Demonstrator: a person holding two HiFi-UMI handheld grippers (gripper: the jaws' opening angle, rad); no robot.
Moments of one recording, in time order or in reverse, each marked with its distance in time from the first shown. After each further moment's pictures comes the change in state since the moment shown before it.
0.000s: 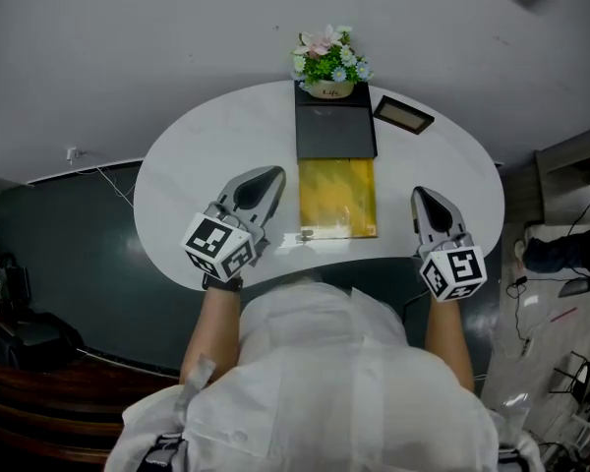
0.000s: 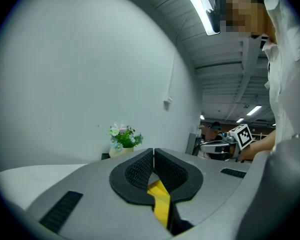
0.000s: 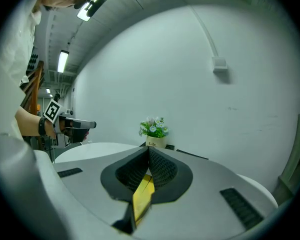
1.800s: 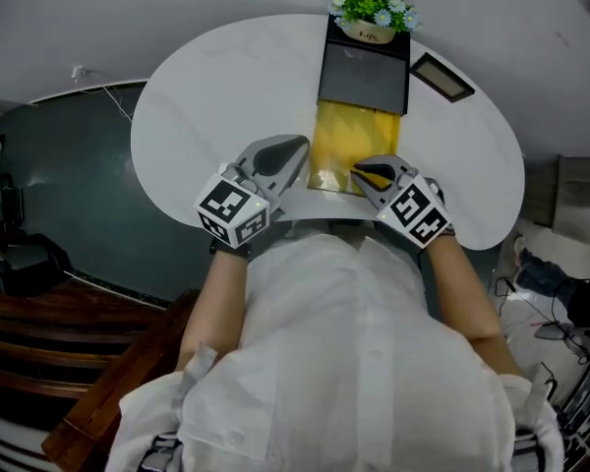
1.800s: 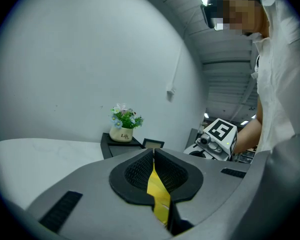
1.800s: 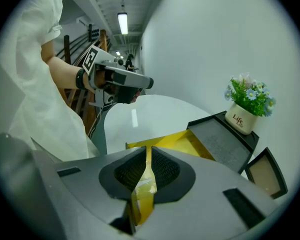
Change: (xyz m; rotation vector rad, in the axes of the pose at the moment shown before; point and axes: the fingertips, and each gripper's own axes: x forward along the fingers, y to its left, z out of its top) left arm -0.006 -0.025 -0.065 -0.085 0.065 0.040; right arm 0.058 0.142 -0.113 -0.444 0.472 0.773
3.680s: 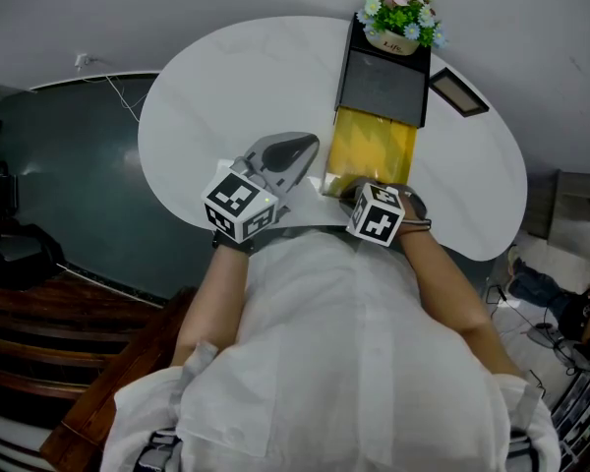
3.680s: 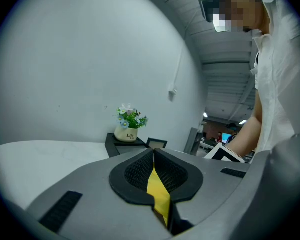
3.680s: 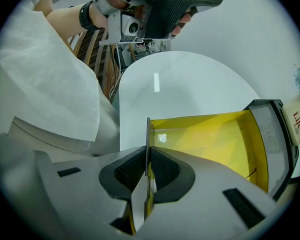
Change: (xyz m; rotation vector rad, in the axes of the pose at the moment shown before) left arm -0.010 0.031 0.002 0.002 0.010 -0.013; right arm 0.086 0.060 -0.050 -0.182 0.446 0.269
